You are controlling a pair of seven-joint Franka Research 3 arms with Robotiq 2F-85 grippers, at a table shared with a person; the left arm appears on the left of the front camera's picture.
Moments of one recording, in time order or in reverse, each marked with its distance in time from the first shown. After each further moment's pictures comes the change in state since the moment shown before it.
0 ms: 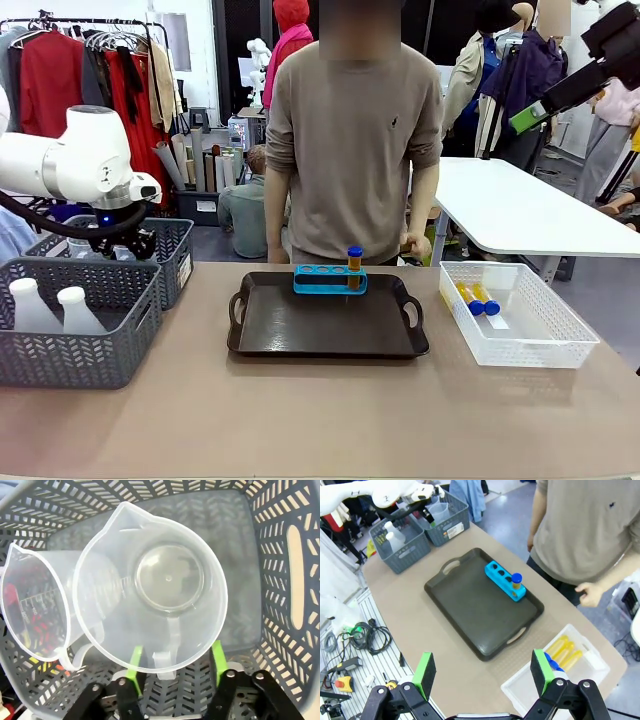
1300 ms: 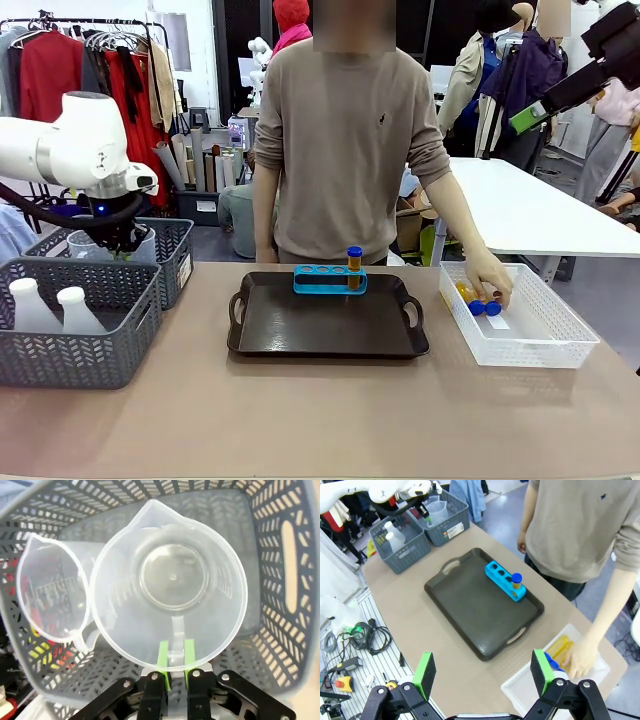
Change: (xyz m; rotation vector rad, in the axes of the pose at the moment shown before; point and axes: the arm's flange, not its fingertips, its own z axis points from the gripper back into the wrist) left arm -0.001 0.004 0.029 0.010 0.030 -0.003; right arm 0.000 0.000 0.000 0.000 0.000 0.000
